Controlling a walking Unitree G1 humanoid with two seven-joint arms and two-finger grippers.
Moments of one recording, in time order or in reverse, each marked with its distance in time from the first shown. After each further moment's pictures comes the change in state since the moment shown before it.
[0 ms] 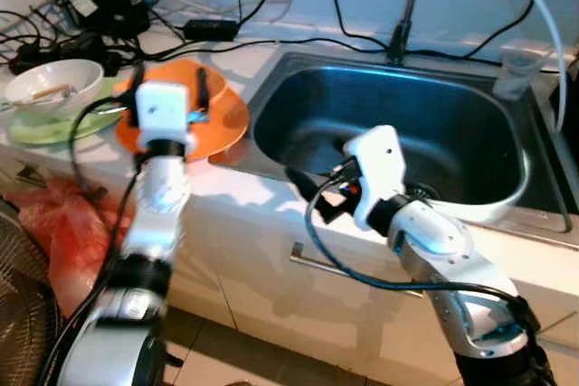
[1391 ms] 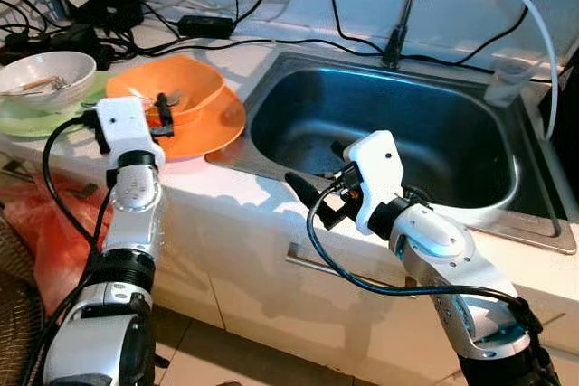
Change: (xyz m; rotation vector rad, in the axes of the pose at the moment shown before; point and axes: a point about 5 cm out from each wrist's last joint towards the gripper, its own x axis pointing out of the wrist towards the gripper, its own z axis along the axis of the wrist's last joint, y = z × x) left arm 0.000 0.035 -0.043 -0.096 0.255 0.172; right arm -0.003 -0.002 -0.006 -0.015 0.018 0.022
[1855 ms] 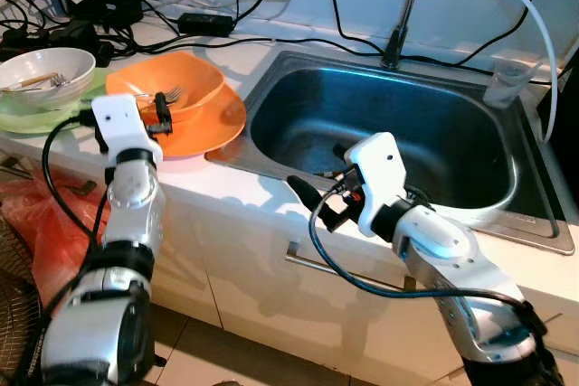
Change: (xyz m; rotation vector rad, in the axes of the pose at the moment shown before) left arm 0.010 0.001 0.002 -0.043 0.014 -0.009; right arm -0.007 0.001 -0.001 -0.005 0.013 0.000
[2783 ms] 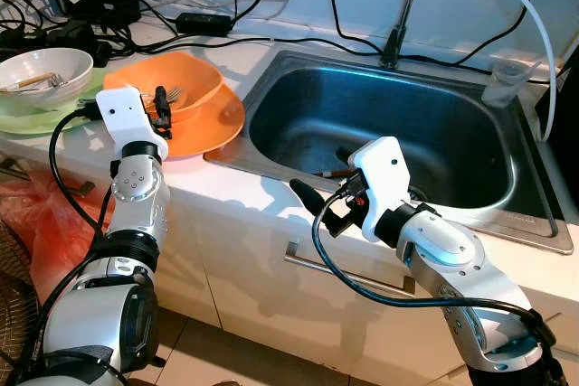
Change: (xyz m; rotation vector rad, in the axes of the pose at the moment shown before) left arm 0.002 -0.008 0.001 -0.038 -0.016 -0.043; right arm -0.003 0.000 0.000 -0.002 0.008 -0.006
